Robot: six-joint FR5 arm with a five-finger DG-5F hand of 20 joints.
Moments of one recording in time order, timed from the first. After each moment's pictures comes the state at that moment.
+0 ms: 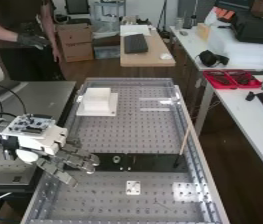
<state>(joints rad) 1.17 -1.80 -2.30 -2.35 -1.86 -0.91</state>
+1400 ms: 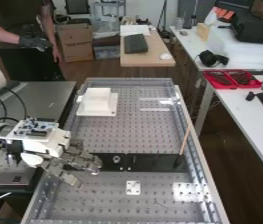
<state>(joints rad) 1.15 -1.86 -2.27 -2.32 -1.92 -0.93</state>
